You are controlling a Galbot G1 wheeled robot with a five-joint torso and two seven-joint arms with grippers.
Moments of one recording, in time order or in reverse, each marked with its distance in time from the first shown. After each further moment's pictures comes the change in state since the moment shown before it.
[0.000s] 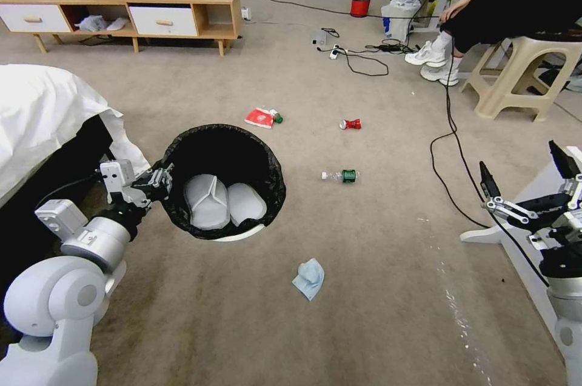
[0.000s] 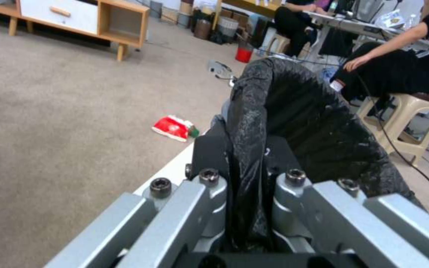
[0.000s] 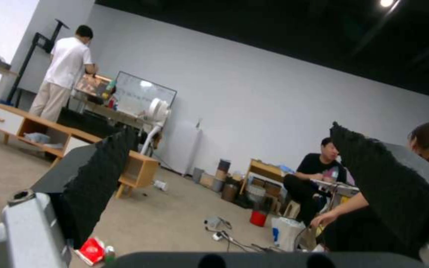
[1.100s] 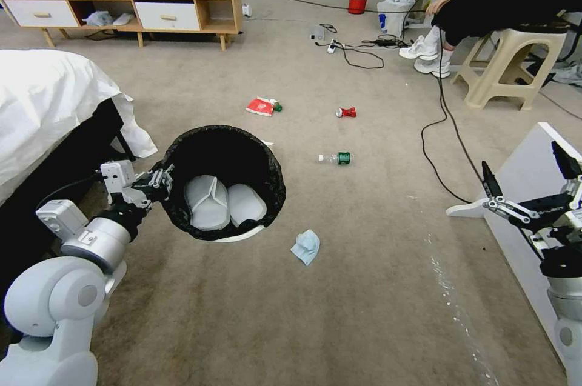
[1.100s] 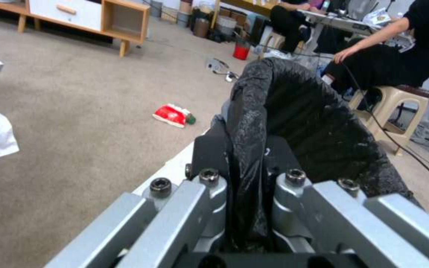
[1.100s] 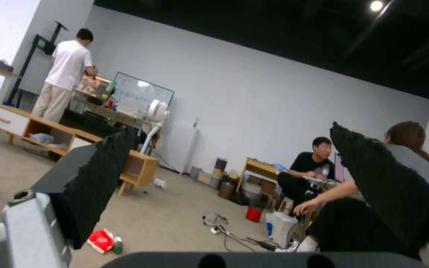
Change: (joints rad) left arm 0.002 -0.001 -0.001 0.000 0.001 0.000 0.004; right arm -0.005 -0.001 0.003 -0.002 -0.004 0.003 0.016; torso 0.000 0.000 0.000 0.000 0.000
